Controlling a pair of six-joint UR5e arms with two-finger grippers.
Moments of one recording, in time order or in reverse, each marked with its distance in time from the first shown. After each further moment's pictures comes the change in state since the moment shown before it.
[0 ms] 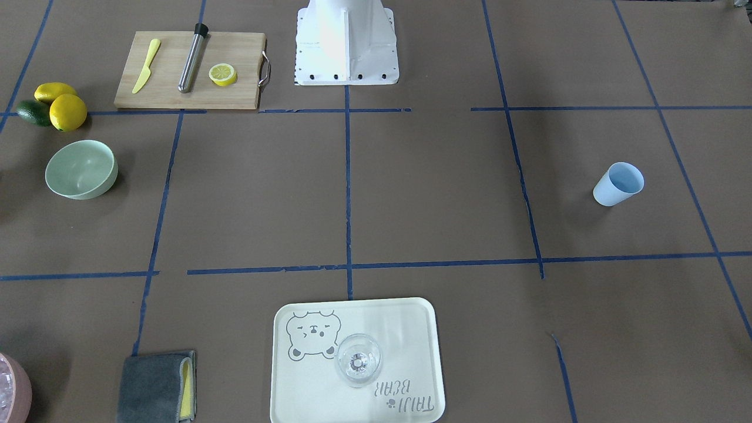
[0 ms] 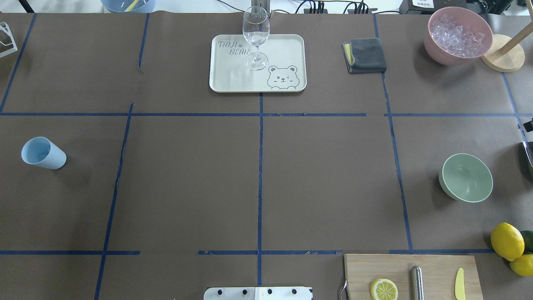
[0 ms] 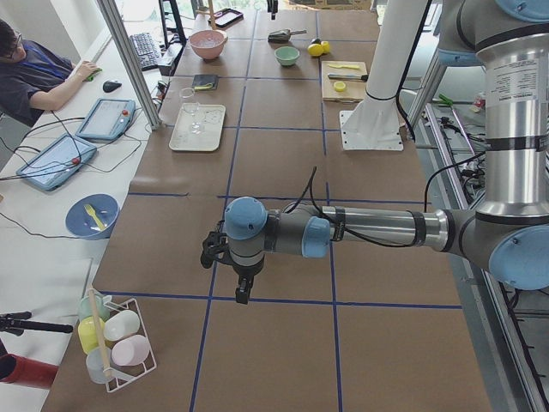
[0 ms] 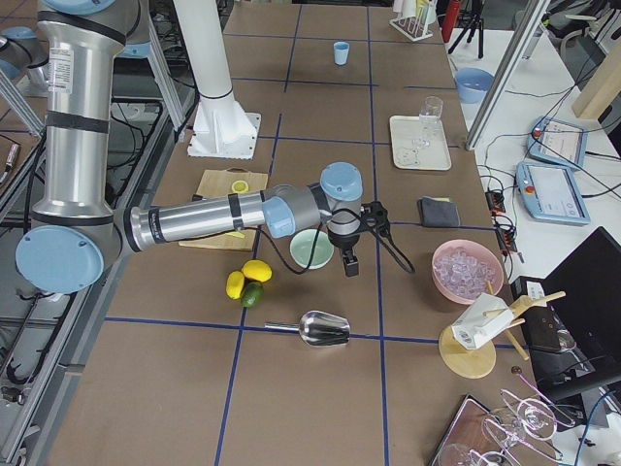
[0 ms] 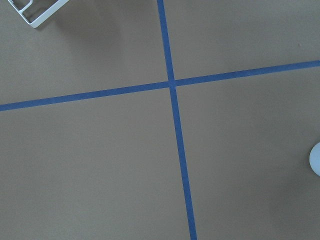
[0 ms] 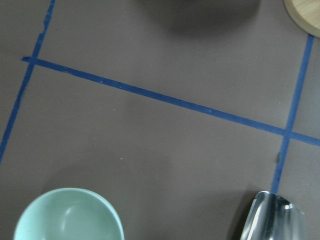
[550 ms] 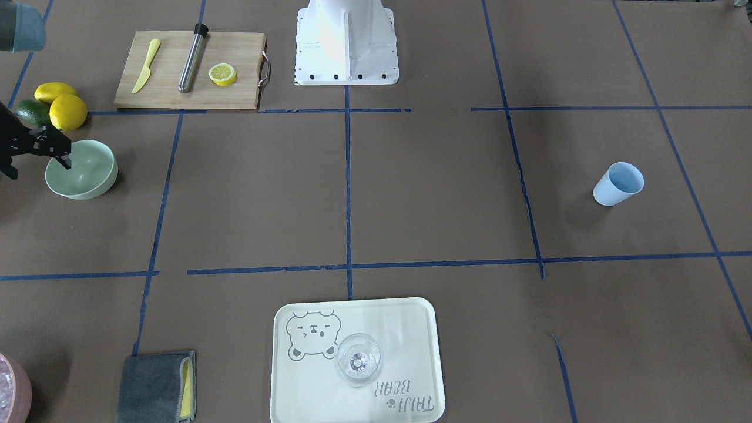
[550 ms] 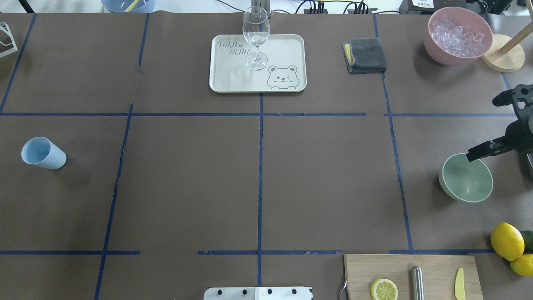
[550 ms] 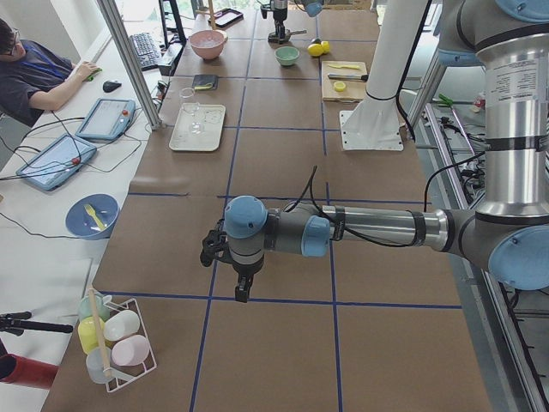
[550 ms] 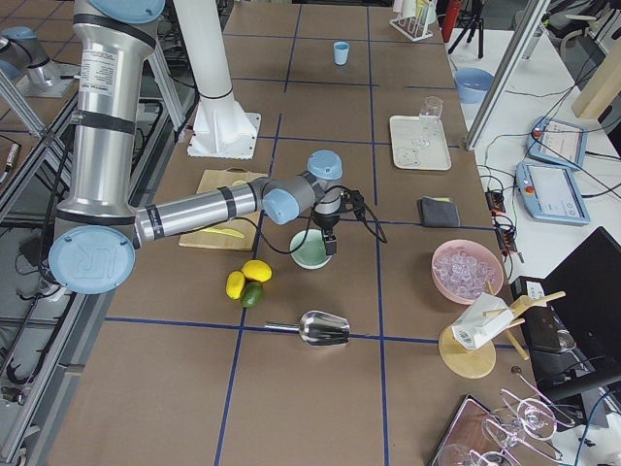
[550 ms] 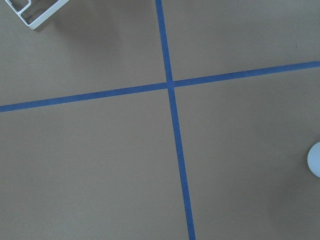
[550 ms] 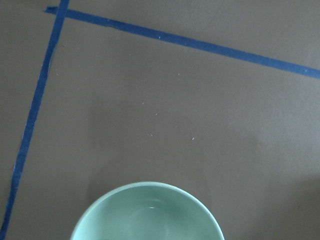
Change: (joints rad) left arm 0.001 -0.001 -0.004 -0.001 -0.002 0.000; right arm -0.296 -0.045 0.008 0.170 -0.168 0.336
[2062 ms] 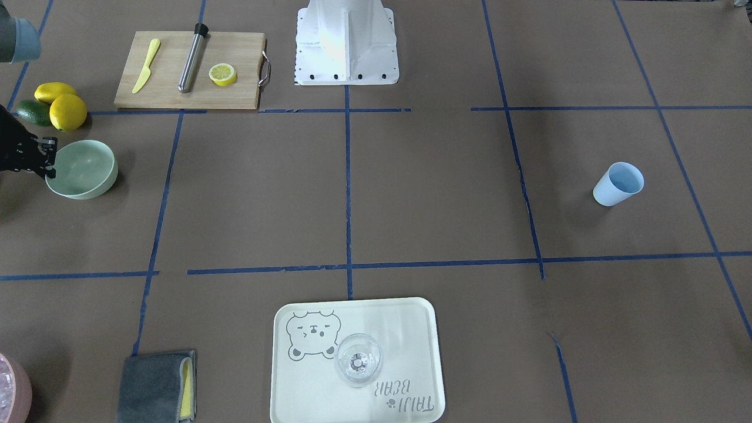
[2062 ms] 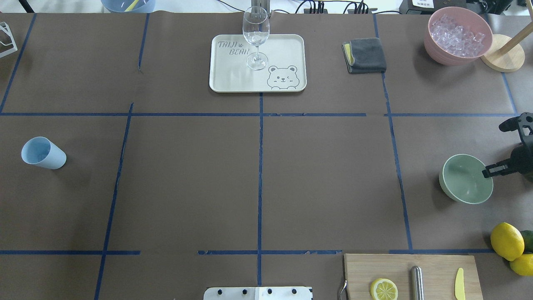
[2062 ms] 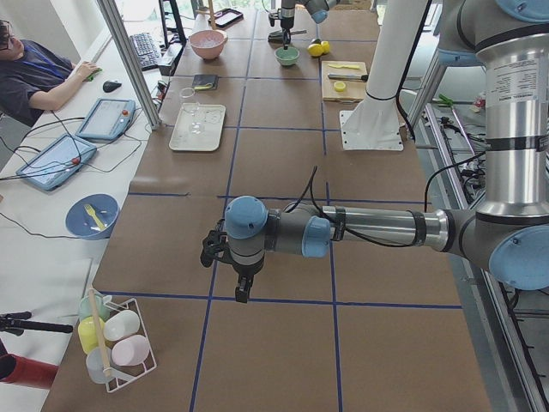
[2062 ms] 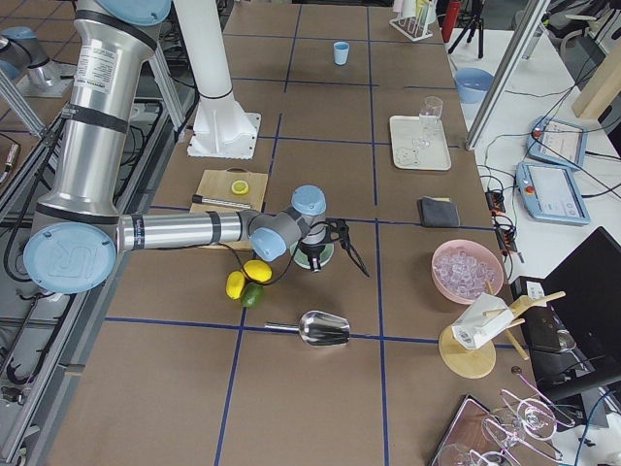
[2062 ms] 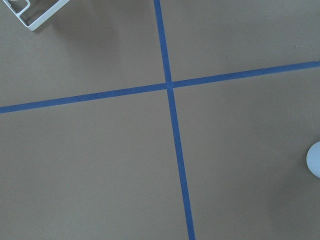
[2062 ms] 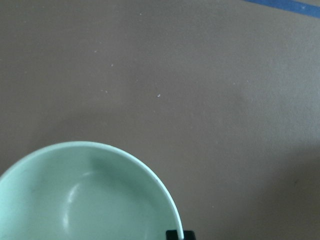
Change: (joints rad) left arm -0.001 0.002 0.001 -0.003 0.000 0.002; right arm -0.031 -0.076 -0.123 0.235 -0.001 0.045
